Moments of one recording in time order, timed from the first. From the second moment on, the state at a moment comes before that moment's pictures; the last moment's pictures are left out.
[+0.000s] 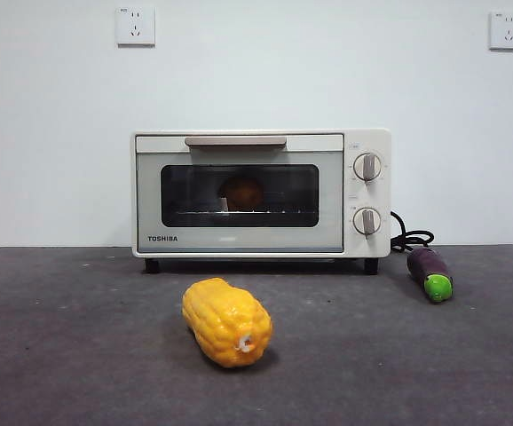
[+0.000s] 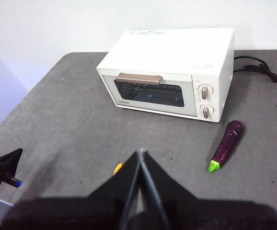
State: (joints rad) left arm 0.03 0.01 0.02 -0.15 -0.06 0.11; right arm 1.01 0.91 1.82 -1.36 0.45 0.44
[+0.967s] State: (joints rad) left arm 0.03 0.01 0.02 -0.16 -0.07 0.03; right arm 1.01 0.91 1.82 -1.36 0.45 0.44
